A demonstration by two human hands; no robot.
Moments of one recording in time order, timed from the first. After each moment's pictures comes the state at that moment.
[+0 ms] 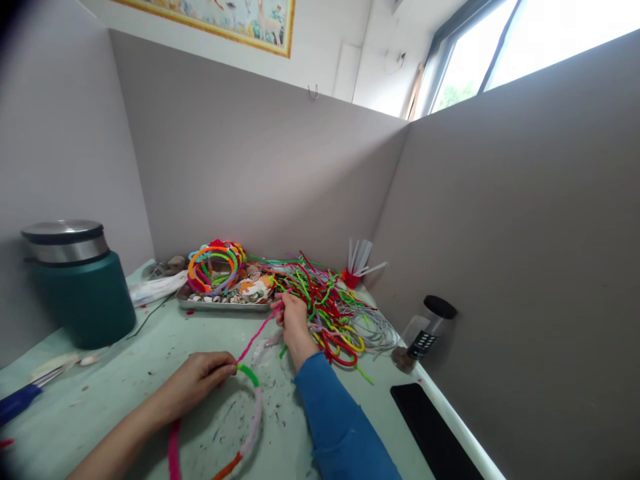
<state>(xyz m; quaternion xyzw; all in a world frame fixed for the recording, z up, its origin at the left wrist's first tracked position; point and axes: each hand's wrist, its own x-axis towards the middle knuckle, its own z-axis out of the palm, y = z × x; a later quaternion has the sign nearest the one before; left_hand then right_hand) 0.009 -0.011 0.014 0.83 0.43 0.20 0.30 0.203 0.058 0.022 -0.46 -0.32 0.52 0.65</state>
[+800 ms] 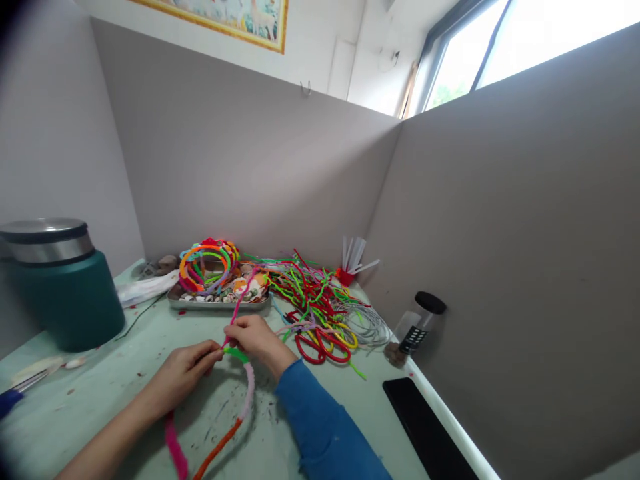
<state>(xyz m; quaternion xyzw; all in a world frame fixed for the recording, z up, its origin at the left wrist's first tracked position) 0.005 -0.007 0.013 0.79 0.49 0.25 0.27 0.162 0.029 0.017 -0.47 -0.61 0.52 0.38</state>
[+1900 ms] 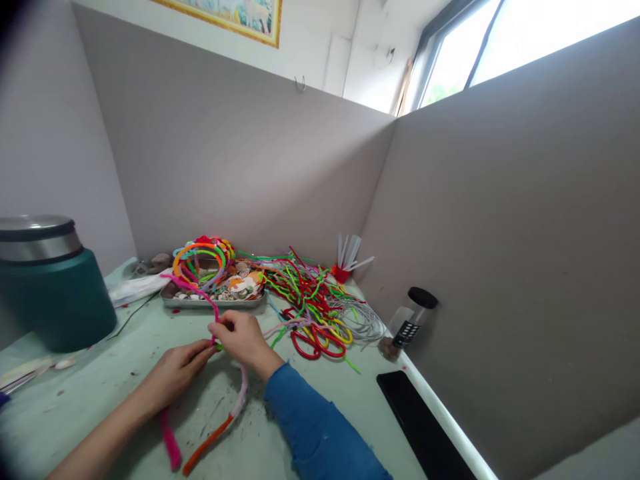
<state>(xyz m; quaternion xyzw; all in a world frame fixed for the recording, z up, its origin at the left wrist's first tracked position) 0.006 -0.004 0.011 0.78 0.52 0.23 0.26 0.151 0.019 0.018 -0.45 -0.72 0.30 0.43</state>
